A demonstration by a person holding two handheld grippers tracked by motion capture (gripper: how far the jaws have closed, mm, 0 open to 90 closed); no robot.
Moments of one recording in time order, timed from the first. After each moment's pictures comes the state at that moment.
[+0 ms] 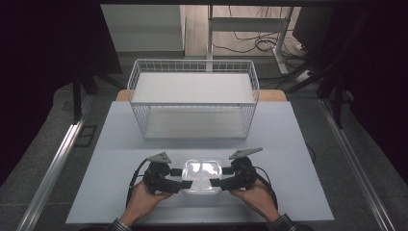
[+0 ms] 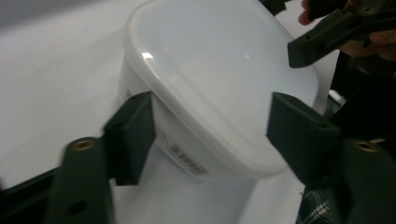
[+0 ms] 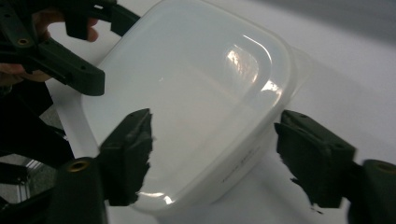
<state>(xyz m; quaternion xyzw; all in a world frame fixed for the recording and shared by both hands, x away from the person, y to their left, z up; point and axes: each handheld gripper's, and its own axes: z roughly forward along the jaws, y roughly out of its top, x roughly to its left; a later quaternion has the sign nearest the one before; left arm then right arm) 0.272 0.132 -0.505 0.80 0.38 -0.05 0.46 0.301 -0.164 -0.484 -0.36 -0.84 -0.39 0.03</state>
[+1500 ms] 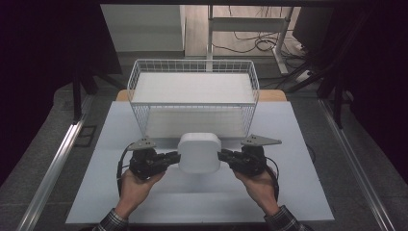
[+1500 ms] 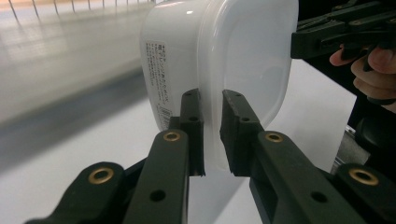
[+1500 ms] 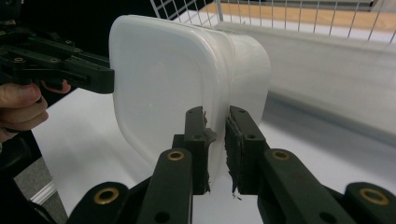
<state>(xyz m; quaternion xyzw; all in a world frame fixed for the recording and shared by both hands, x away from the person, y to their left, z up) 0.274 0.152 -0.437 0.76 0.40 0.06 0.51 0.300 -0.169 -0.420 -0.37 -0.79 -0.49 -0.08</state>
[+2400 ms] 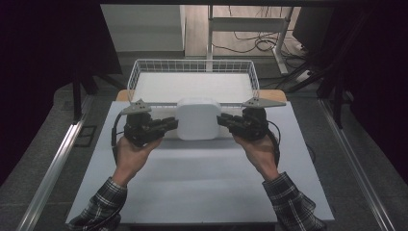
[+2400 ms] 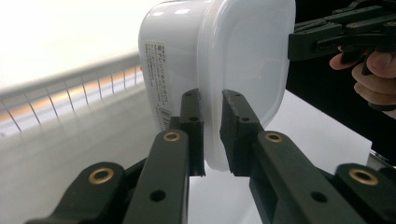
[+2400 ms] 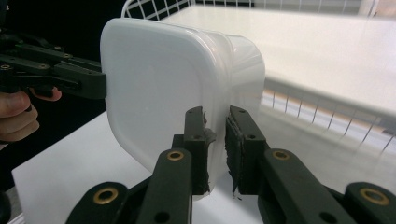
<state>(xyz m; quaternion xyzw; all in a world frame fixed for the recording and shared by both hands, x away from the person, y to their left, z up) 0.319 0.159 -0.358 0.74 0.39 0.12 0.53 0.351 -0.155 -0.342 -0.34 -0.77 -0.52 -0.12</state>
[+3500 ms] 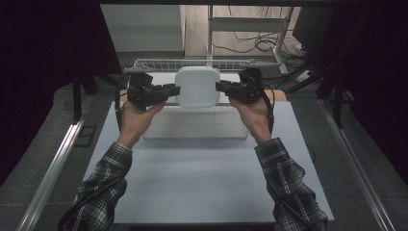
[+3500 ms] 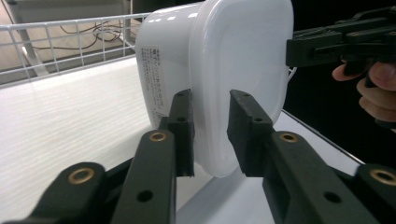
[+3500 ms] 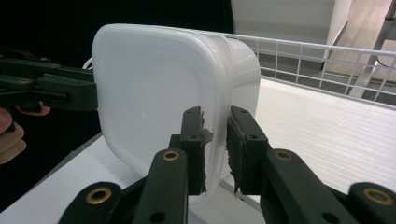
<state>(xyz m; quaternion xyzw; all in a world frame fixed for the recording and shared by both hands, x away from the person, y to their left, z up) 0.390 0.164 -0.316 0.73 0.40 0.13 0.54 0.422 -0.138 -0.296 -0.37 -0.75 -0.52 -0.14</state>
